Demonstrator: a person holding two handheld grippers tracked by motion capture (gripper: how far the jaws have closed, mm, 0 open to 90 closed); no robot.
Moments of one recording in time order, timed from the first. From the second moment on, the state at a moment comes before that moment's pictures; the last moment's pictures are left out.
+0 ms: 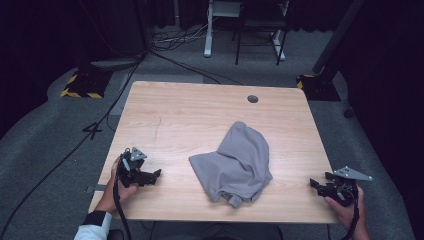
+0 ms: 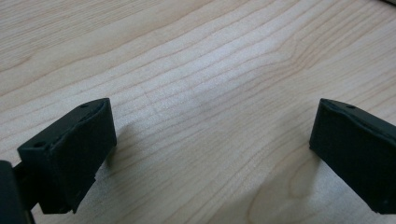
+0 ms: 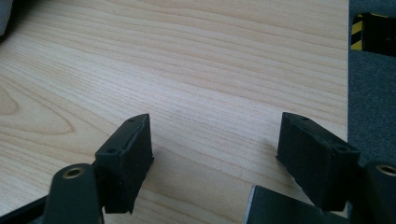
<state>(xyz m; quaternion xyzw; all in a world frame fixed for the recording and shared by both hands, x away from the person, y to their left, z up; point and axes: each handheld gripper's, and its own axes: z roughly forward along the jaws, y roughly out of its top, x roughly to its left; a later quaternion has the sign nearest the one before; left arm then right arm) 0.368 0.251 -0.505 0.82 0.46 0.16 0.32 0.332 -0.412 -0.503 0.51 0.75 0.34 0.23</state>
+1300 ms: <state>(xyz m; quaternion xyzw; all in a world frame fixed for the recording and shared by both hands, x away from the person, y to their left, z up) 0.350 0.064 -0.492 0.90 0.22 0.09 0.37 0.401 -0.260 -0.480 0.36 0.85 0.35 0.14</state>
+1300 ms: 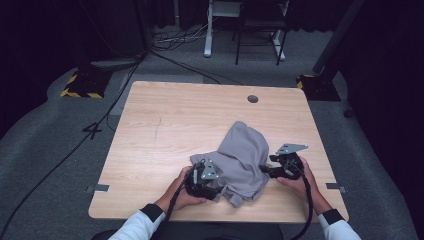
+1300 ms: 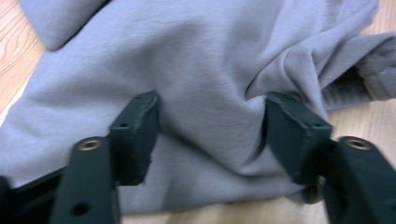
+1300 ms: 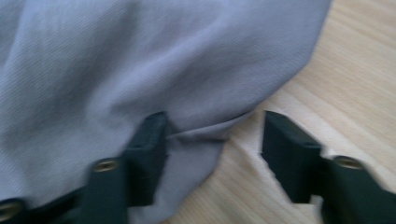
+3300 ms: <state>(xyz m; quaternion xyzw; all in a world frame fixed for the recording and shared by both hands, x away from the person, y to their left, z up) 0.375 0.131 -0.432 0.86 0.25 0.19 0.40 0.412 -0.214 -0.381 0.31 0.81 0.42 0.27</state>
